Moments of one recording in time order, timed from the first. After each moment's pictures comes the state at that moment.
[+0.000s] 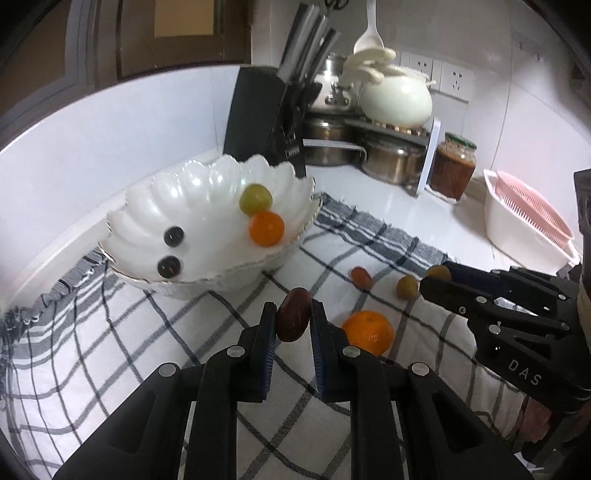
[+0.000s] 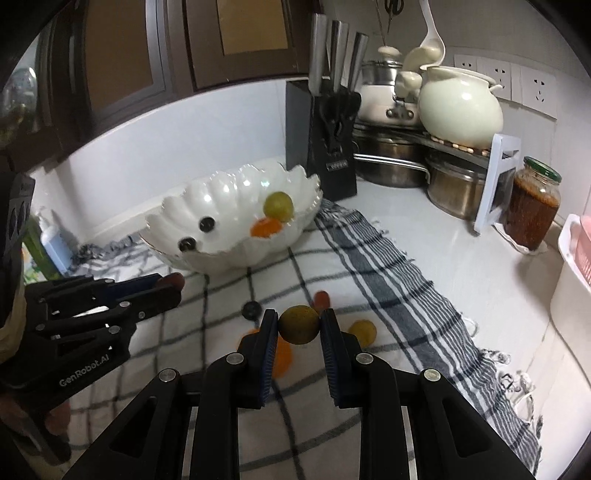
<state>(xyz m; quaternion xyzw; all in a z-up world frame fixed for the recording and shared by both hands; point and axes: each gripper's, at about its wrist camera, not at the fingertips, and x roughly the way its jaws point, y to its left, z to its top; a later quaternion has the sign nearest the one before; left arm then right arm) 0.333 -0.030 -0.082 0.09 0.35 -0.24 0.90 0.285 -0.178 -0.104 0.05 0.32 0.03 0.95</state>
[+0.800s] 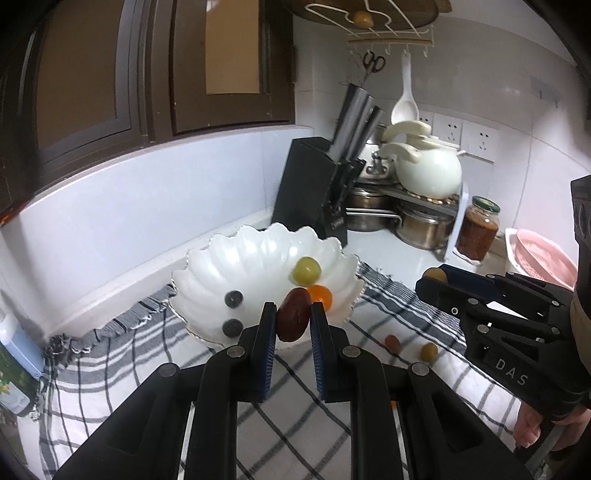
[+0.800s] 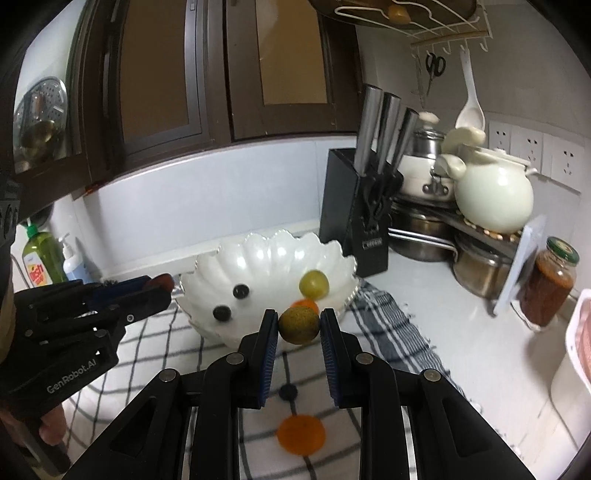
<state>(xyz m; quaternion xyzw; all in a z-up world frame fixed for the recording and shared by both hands) 0.340 0.003 -0.017 0.07 0.27 -0.18 0.94 0.310 -0.150 -0.043 0.01 0.23 0.06 0.97</state>
